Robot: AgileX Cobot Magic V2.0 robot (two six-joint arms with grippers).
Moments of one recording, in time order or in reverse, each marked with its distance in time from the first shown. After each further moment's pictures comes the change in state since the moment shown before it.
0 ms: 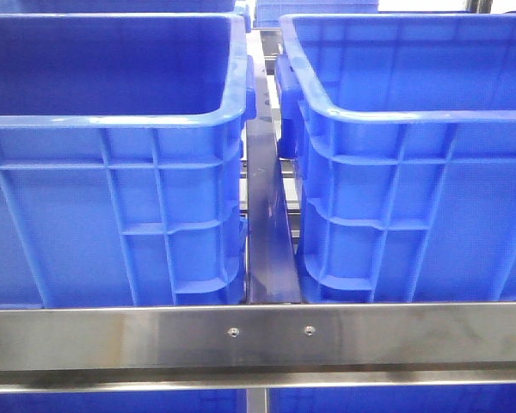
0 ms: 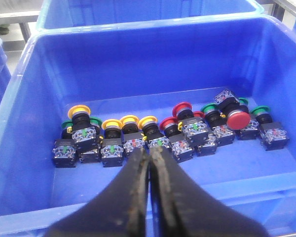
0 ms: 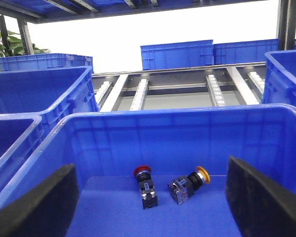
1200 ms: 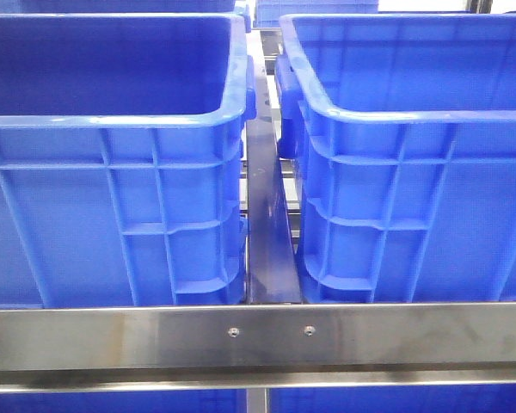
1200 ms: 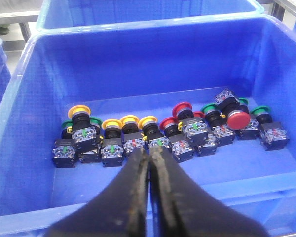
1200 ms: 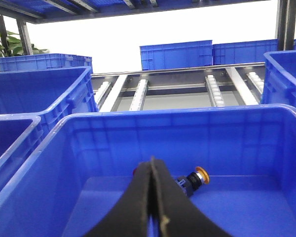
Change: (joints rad) left arm 0.000 0.000 0.000 0.000 0.000 0.000; right arm 0.000 0.000 0.000 0.001 -0.007 -0.002
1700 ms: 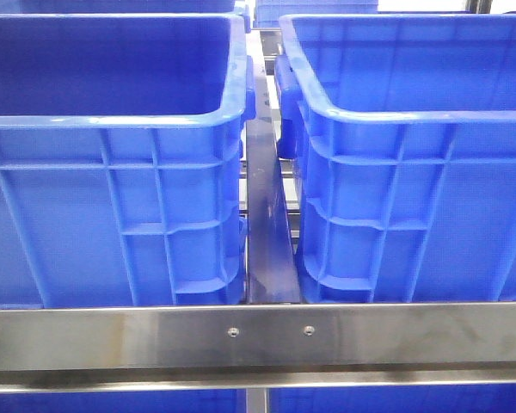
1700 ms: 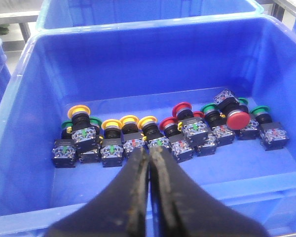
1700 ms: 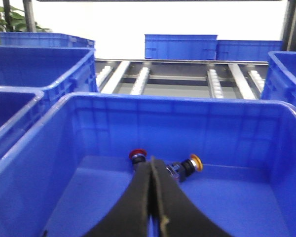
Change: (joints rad) left arm 0.000 0.000 0.000 0.000 0.000 0.000; right arm 0.000 -0.093 0.006 -0.991 0.109 0.911
